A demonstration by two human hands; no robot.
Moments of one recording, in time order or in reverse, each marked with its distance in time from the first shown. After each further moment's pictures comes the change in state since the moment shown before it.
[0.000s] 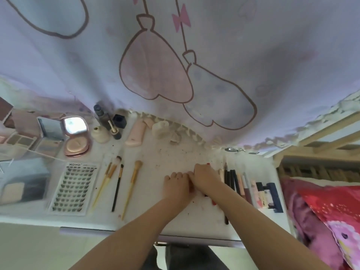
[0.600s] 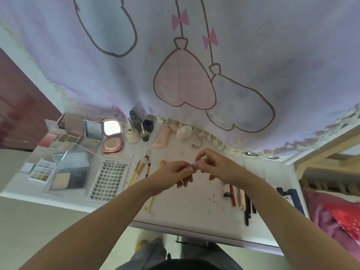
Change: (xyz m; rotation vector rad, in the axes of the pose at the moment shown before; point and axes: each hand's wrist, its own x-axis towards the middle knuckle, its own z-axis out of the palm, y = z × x) left_hand -0.054 -0.078 -0.098 -1.070 -0.219 0.105; right_hand -0.054 -0.026 -0.056 0.619 -0.166 -0.456
